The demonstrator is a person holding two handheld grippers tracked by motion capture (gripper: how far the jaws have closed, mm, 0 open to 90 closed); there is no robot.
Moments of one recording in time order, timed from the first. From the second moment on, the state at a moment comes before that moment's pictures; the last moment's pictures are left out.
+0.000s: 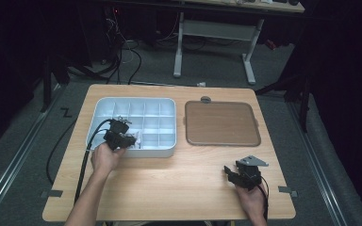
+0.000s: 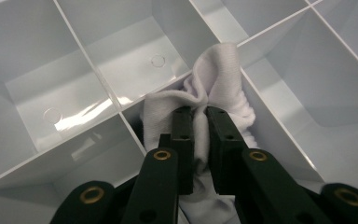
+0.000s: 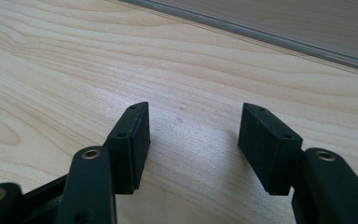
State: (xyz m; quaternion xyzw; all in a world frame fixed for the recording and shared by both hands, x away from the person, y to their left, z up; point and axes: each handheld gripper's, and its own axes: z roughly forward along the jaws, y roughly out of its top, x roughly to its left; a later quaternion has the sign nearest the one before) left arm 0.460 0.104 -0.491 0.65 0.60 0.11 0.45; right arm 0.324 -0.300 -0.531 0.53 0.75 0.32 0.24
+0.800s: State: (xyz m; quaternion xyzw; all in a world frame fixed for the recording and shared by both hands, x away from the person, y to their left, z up) left arm 0.455 0.102 -0.489 0.66 0.60 0.08 0.45; right arm 0.324 -0.299 -0.531 0.53 0.75 0.32 0.24
